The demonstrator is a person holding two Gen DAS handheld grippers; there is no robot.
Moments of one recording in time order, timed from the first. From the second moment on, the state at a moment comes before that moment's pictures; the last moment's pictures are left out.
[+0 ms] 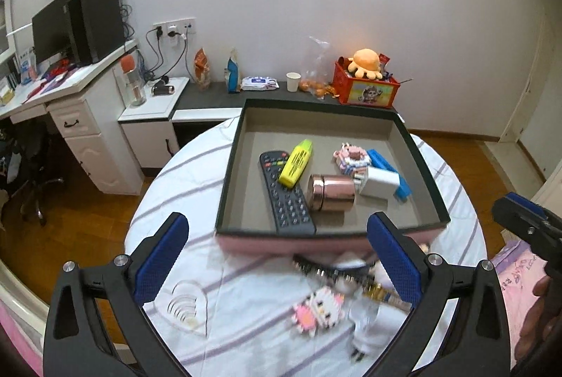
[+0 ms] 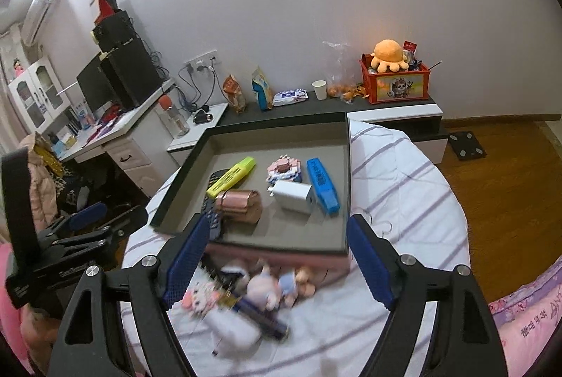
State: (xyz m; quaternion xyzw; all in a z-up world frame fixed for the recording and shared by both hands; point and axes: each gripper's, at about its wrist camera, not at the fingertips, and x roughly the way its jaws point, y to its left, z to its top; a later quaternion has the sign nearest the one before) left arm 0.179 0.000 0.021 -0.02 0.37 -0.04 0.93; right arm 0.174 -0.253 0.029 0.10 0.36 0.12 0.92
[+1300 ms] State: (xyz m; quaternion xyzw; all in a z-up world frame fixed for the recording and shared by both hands) left arm 0.127 -0.009 -0.067 0.02 0.45 -0.06 0.89; right arm 0.111 -0.242 -0.044 0.04 0.44 0.10 0.89
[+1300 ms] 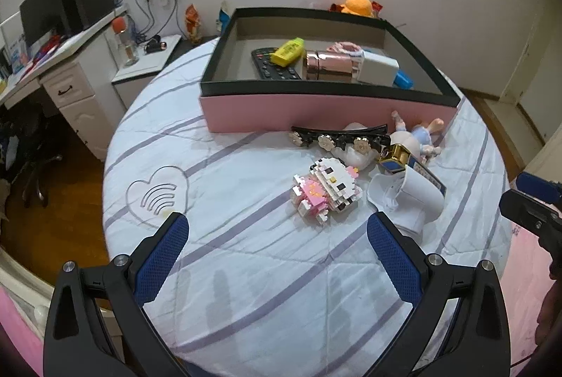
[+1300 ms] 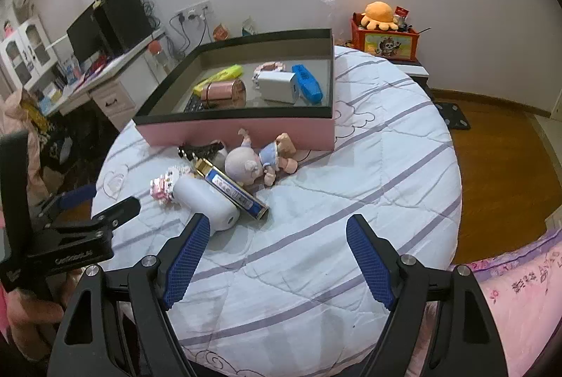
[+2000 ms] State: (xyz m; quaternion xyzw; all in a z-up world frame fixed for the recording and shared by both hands) left arm 0.174 -0.035 -0.109 0.08 0.47 -0.10 0.87; right arm 0.152 -0.216 -0.079 -0.09 0.47 0.13 0.87
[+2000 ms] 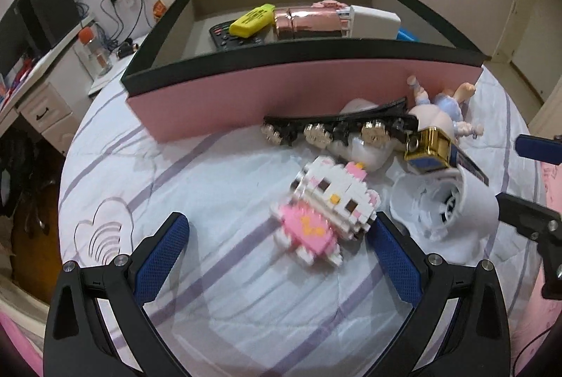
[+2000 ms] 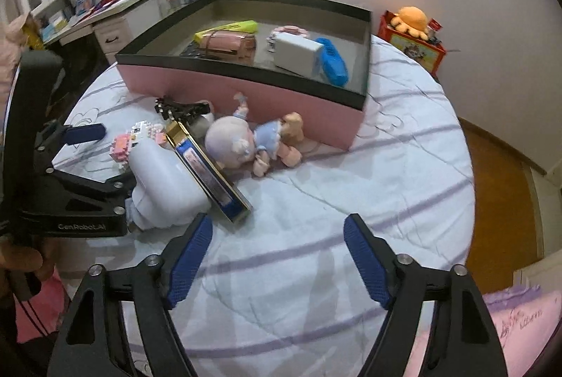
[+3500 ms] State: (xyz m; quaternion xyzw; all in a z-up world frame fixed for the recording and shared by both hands) left arm 0.173 -0.004 -0.103 0.00 0.46 -0.12 0.88; right arm 0.164 -0.204 -0.093 -0.05 0.49 0.26 0.83
